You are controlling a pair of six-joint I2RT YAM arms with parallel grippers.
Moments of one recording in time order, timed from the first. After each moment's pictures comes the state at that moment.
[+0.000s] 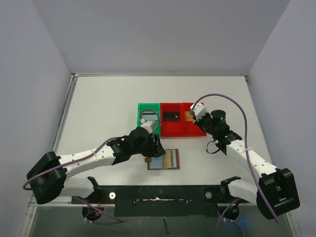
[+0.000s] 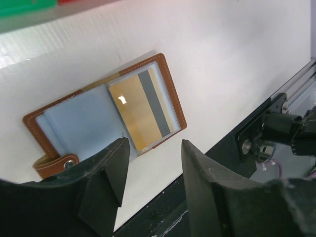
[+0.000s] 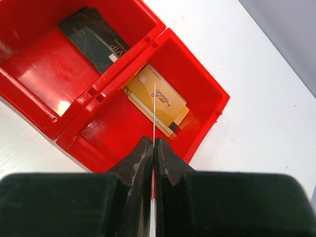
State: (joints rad) left arm -0.96 1.33 0.70 -0.06 0.07 -0.81; right arm 0.33 1.09 0.59 0.07 -0.12 -0.49
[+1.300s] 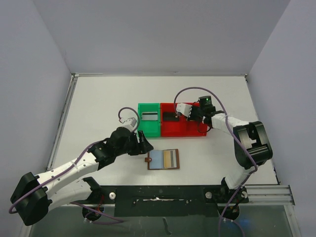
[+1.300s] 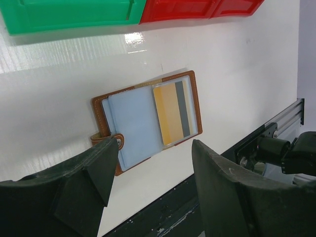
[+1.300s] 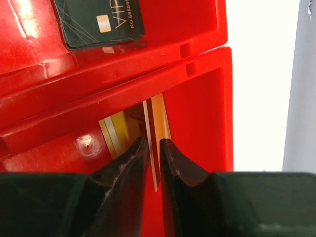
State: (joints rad) left arm -0.80 1.01 0.56 -0.18 0.04 -0.86; right arm 0.27 1.70 0.95 -0.04 -0.23 -1.15
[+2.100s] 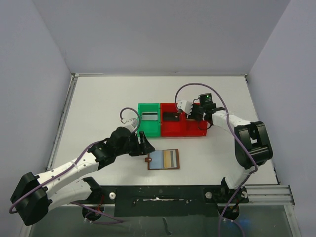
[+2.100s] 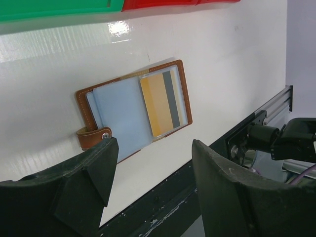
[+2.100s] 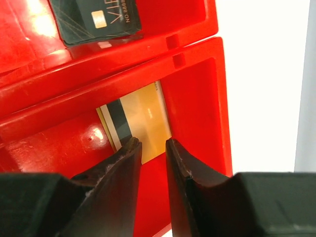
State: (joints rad) left arm -0.80 1.01 0.56 -0.17 0.10 -0.87; right arm 0.26 1.70 1.01 -0.15 -0.22 -1.11
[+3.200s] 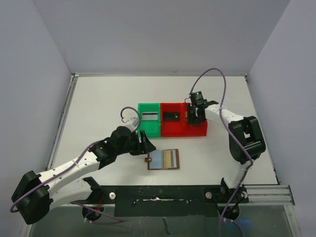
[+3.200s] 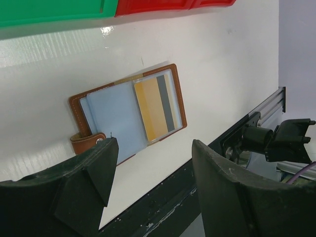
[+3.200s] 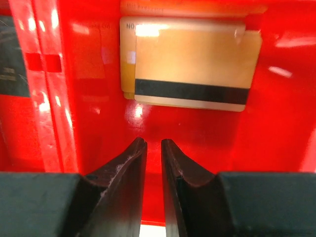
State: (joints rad) left arm -0.79 1.03 0.56 -0.12 0.12 -0.88; right arm 0.33 1.77 1.18 -0.45 0.03 0.28
